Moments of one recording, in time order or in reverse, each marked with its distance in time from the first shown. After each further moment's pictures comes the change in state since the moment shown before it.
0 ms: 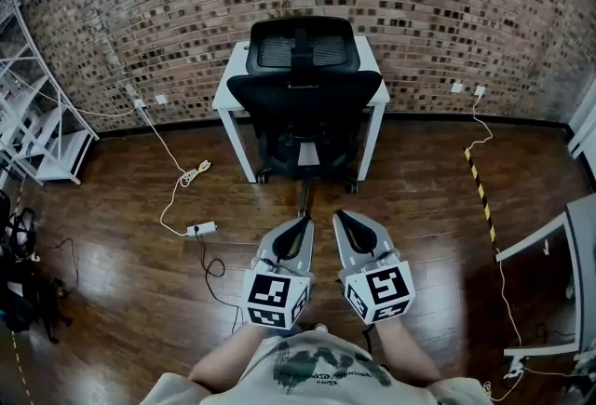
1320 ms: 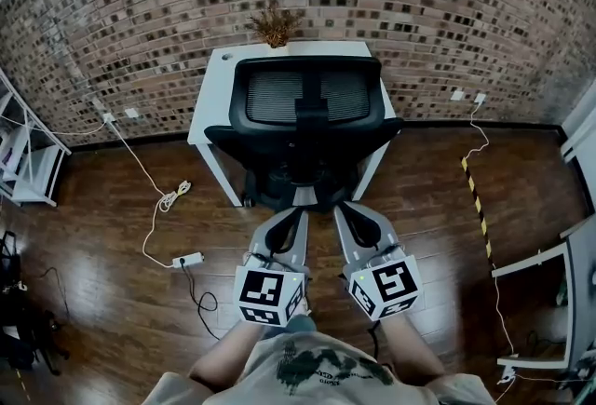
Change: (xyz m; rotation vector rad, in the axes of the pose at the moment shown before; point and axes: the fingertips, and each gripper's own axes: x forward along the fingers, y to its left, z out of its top) left arm 0.201 0.162 0.048 -0.055 -0.034 -0.044; right arm 0.229 -0.112 0.019 -0.024 0.019 -0.030
